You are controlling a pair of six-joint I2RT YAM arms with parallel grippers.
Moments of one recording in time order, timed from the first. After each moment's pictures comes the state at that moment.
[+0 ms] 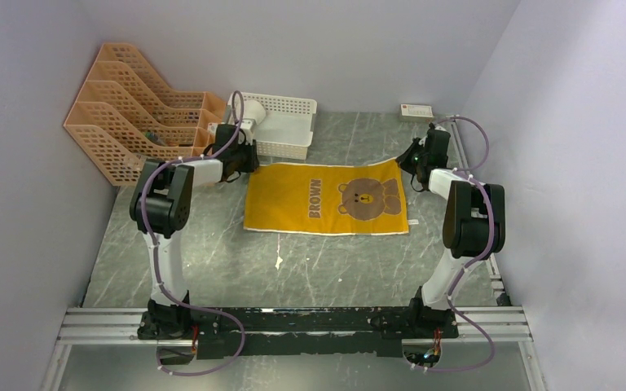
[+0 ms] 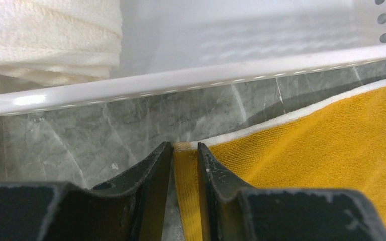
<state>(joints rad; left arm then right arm) -0.25 2.08 1.26 0.17 0.17 -0.09 -0.10 1.83 1.05 0.20 -0.19 0.43</state>
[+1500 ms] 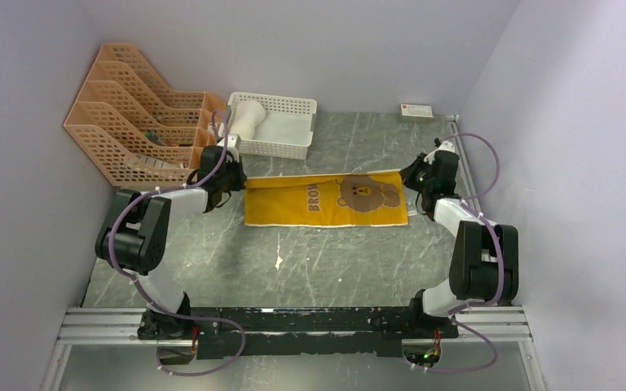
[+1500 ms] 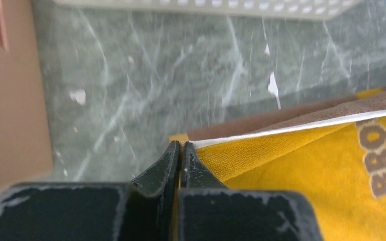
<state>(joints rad) -0.27 1.72 0.87 0.30 0.05 -0.17 -0.10 1.51 0.75 0.30 -0.21 0.37</state>
